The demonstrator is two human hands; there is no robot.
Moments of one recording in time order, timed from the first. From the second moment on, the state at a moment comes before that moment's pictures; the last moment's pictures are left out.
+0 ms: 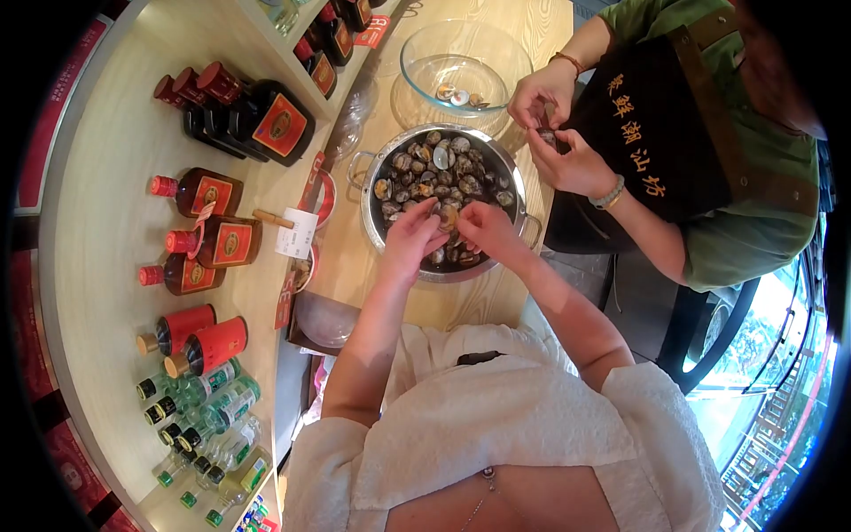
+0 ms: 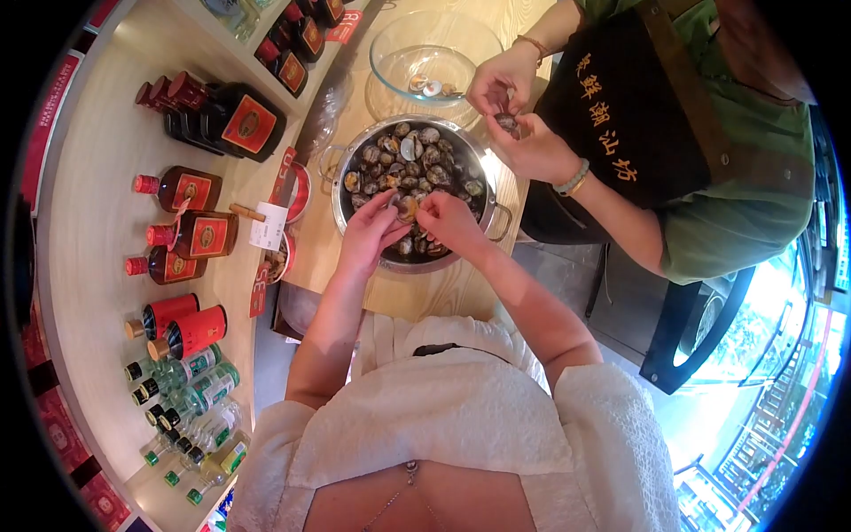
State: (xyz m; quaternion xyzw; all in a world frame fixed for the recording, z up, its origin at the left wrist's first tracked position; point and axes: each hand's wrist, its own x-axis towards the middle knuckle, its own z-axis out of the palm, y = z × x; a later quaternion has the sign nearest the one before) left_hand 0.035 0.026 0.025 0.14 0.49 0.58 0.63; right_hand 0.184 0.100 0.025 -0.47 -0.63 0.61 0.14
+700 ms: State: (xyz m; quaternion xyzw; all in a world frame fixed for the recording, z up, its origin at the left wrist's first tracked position) left_hand 0.032 0.026 0.017 0.09 0.44 0.58 0.68; right_hand 0.197 0.093 0.015 -0.47 -0.66 0.53 0.26
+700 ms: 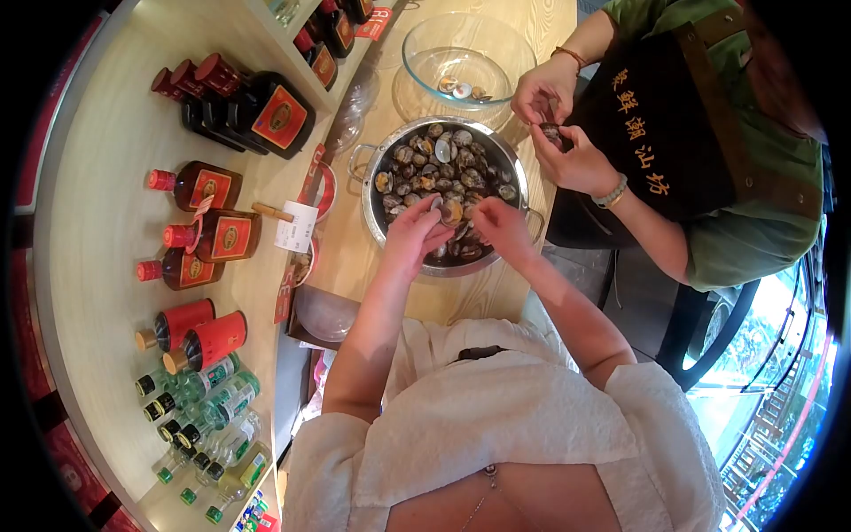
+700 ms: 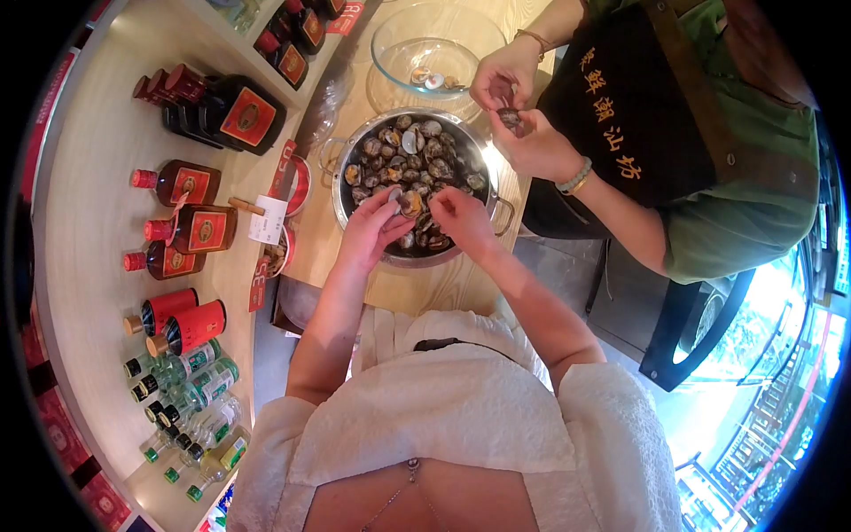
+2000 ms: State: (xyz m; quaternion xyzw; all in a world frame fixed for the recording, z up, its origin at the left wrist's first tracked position) left_hand 0.010 0.040 0.021 0.09 0.42 0.59 0.69; right_hand 0.154 0.152 0.049 -0.52 -0.71 0.45 0.15
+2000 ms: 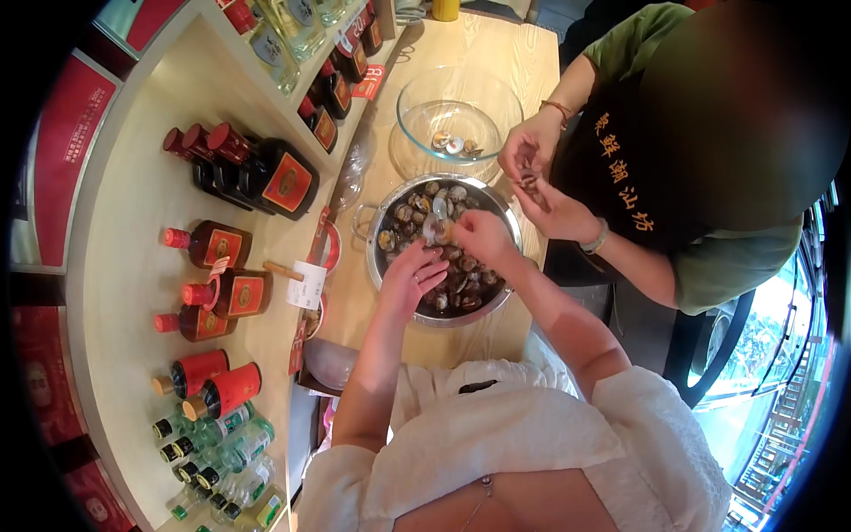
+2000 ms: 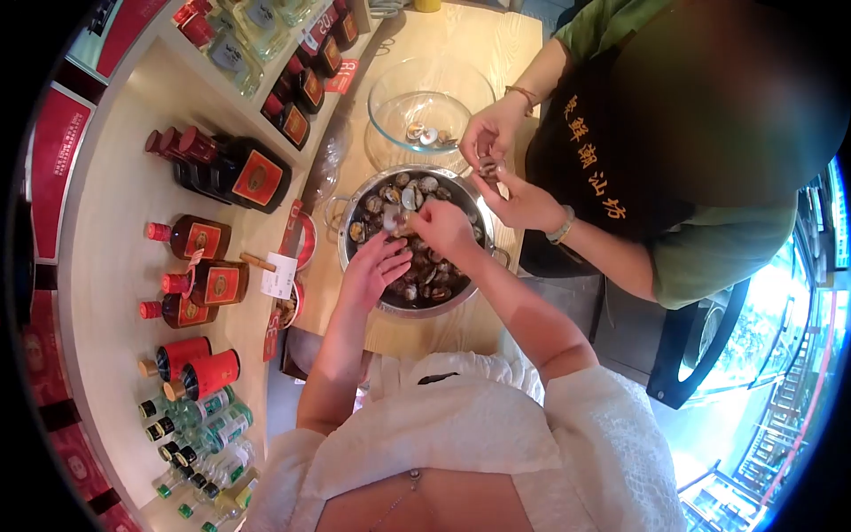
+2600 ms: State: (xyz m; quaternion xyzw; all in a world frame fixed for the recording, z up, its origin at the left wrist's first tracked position) left_hand -0.041 -0.033 0.018 0.04 0.49 0.65 0.58; right_hand 0.030 0.374 -0.026 -0.68 -0.61 0.38 0.11
